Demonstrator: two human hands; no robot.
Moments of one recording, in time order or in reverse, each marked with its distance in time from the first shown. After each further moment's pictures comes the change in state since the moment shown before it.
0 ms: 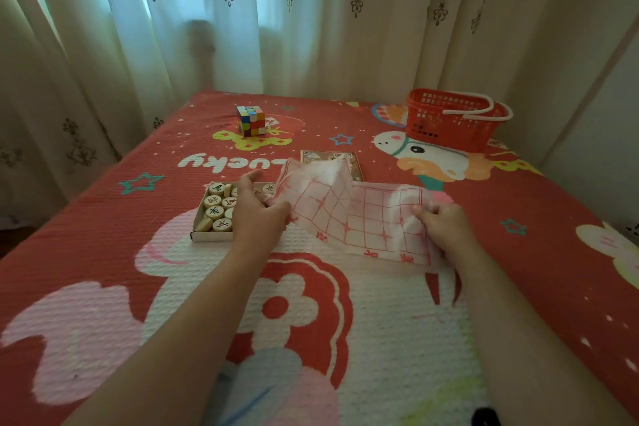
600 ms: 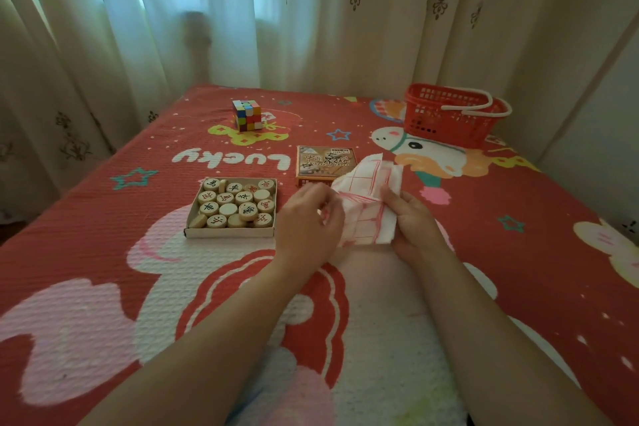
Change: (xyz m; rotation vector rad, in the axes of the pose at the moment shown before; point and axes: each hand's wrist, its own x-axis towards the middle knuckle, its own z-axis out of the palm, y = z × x) left_hand -0.022 -0.009 0.046 0.426 -0.032 0.683; right_hand -0.025 -0.028 0.041 0.812 -0.240 0.186
